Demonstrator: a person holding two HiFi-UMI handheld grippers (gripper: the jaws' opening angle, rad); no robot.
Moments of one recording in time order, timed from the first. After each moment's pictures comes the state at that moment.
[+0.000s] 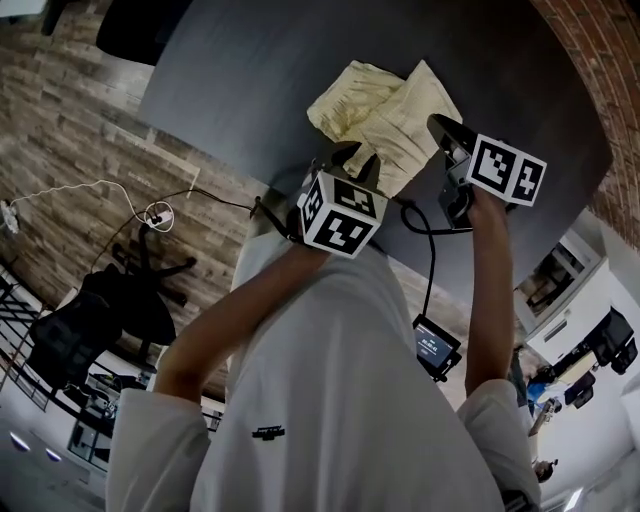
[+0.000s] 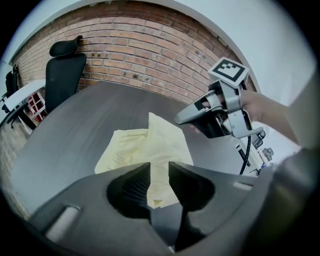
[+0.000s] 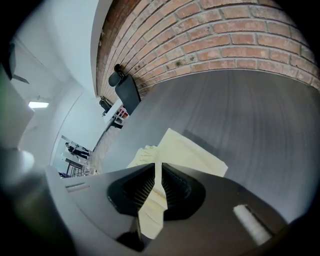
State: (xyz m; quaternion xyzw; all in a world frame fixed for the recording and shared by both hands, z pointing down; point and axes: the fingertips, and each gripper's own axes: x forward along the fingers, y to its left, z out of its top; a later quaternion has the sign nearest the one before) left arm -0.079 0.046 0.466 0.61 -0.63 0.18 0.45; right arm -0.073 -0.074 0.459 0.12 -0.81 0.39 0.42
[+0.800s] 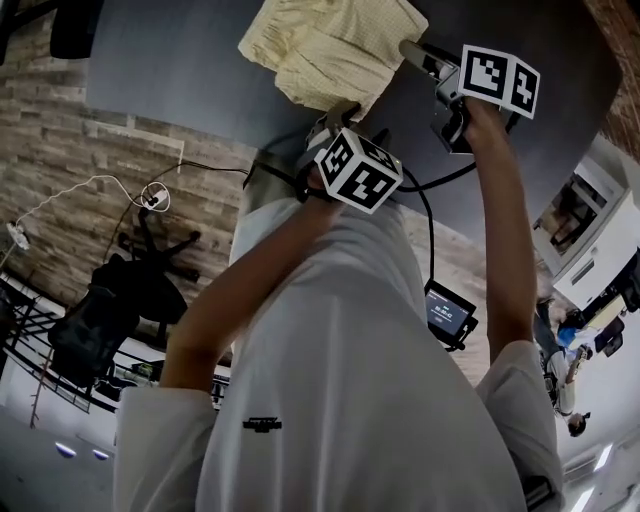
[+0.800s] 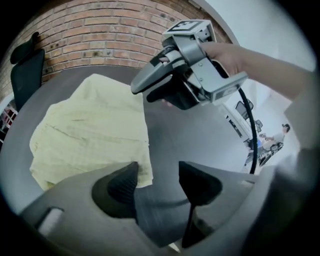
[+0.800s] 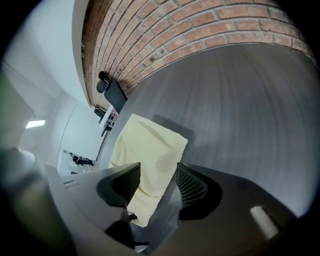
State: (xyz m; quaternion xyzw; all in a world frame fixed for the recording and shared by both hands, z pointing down) left arm 0.066 0.041 0.539 0.66 -0.53 0.28 0.45; right arm -0.001 -0.095 0.517 0.13 -0.78 0.46 0.41
